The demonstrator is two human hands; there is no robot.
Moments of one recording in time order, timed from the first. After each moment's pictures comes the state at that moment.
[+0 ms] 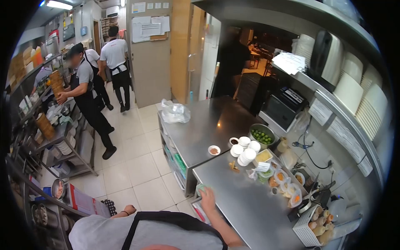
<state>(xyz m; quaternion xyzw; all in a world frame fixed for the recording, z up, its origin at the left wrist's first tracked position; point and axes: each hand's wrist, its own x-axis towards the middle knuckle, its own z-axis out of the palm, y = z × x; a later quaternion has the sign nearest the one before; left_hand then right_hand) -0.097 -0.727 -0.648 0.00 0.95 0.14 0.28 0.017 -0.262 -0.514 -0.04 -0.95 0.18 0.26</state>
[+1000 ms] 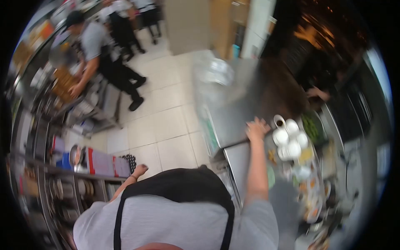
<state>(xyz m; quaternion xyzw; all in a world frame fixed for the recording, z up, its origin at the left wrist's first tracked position) -0.155 -0.758 -0.642 -0.05 0.95 0.25 0.20 -0.239 -0.134 -0.440 -0.14 -0.99 -0.03 0.03</state>
